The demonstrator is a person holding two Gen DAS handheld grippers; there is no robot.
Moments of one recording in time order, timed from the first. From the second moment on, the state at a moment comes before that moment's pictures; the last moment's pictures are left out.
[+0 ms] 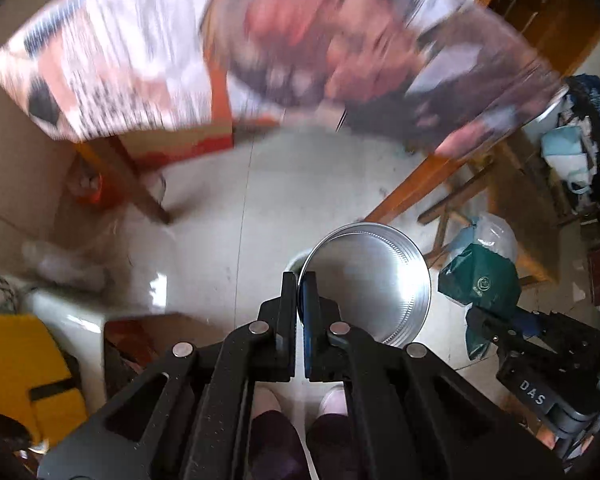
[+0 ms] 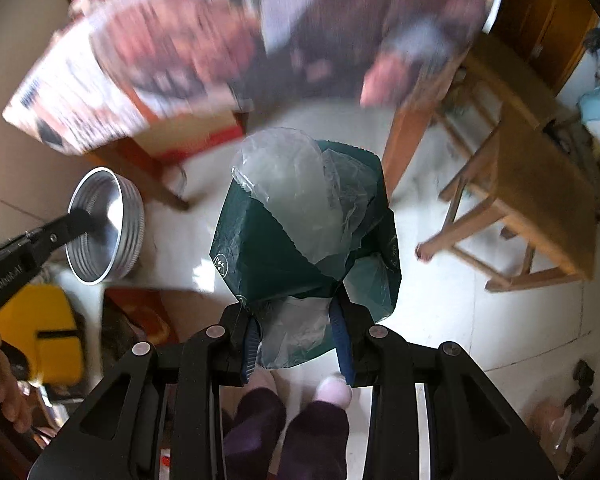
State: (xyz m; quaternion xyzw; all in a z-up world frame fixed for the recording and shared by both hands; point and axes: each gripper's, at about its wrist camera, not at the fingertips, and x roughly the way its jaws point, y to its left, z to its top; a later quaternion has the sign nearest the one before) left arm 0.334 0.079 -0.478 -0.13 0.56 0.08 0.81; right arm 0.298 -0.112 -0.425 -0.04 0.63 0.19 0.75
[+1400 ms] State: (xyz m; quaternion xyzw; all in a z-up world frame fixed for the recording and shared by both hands) left arm 0.387 0.043 -0.523 -0.08 0.61 0.03 0.79; right arm 0.338 -0.114 -0.461 -0.02 0.65 0.20 0.73
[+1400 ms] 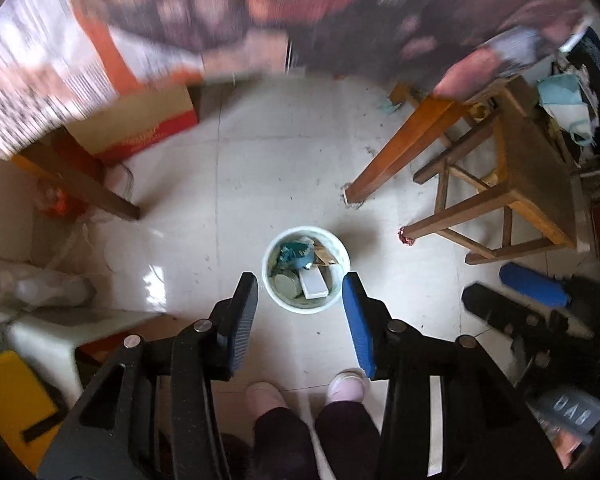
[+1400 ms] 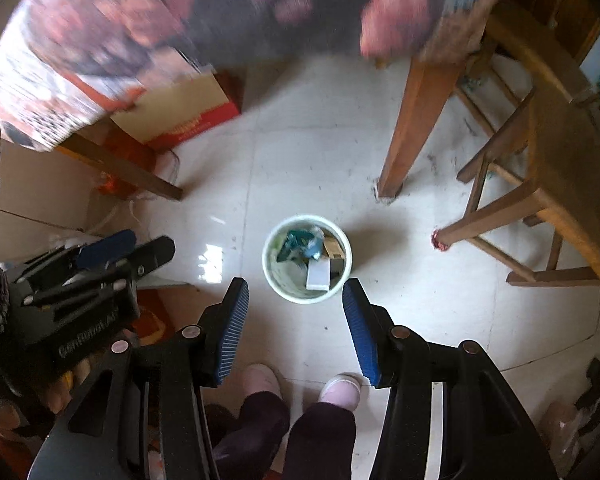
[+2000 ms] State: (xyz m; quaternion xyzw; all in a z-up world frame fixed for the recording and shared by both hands) left arm 0.310 0.059 -0.226 -0.04 0.46 0.03 0.89; right arm 0.292 -0.099 -0.205 -0.01 0.54 0.20 0.82
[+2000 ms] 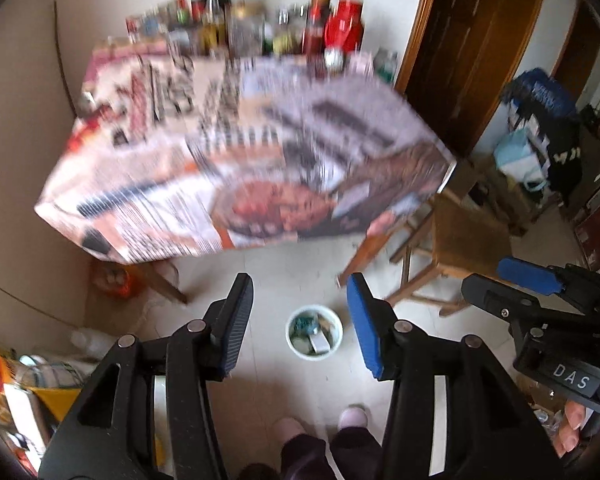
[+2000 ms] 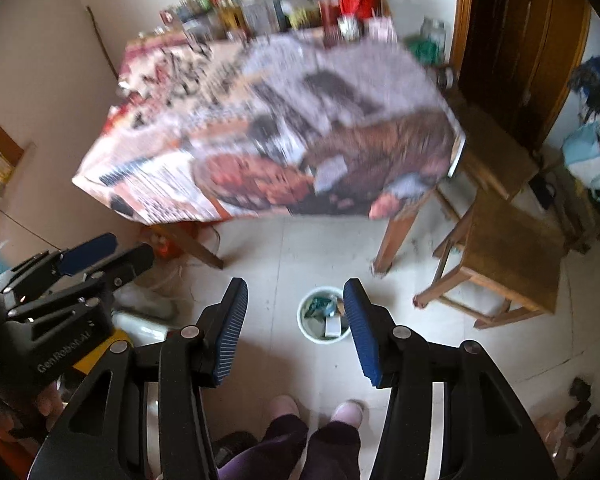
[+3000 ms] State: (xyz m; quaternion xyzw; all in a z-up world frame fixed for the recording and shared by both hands) left arm 0.263 0.066 -0.061 0.03 0.27 0.00 0.96; right arm 0.244 -0.105 -0.026 0.03 0.32 0.15 0.94
